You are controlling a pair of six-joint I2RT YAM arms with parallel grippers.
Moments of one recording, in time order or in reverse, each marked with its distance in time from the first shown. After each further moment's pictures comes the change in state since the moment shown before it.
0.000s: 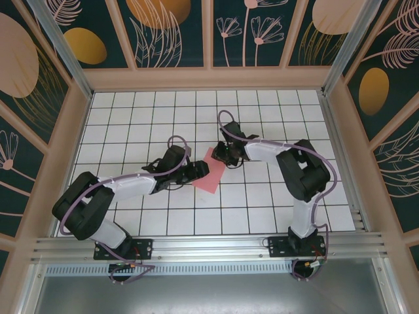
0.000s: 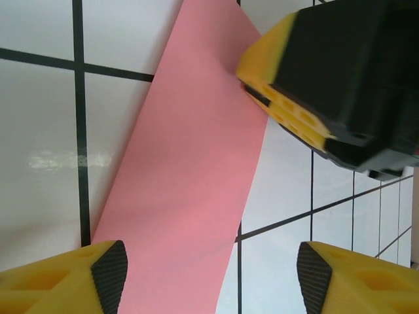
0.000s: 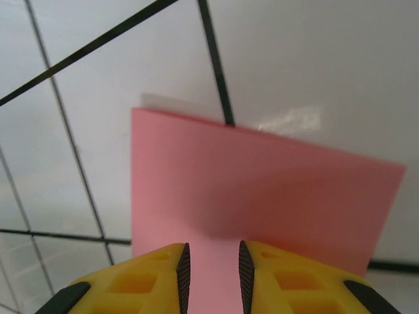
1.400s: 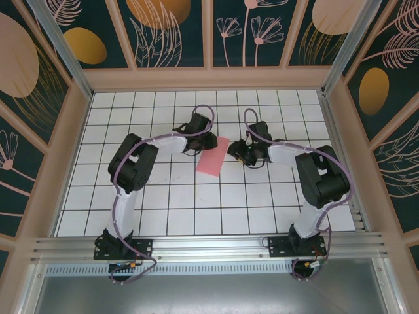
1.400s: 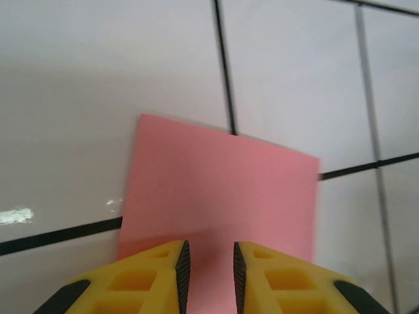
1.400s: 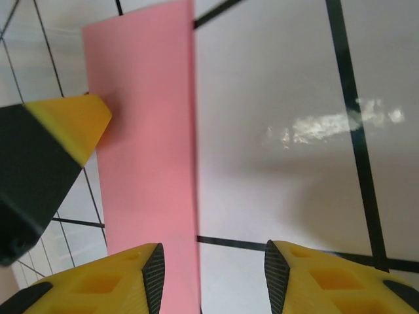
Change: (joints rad) left arm 0.093 0.638 0.747 -0.244 -0.092 0.295; right arm -0.200 -0.168 -0.229 0.138 -0.185 -0.085
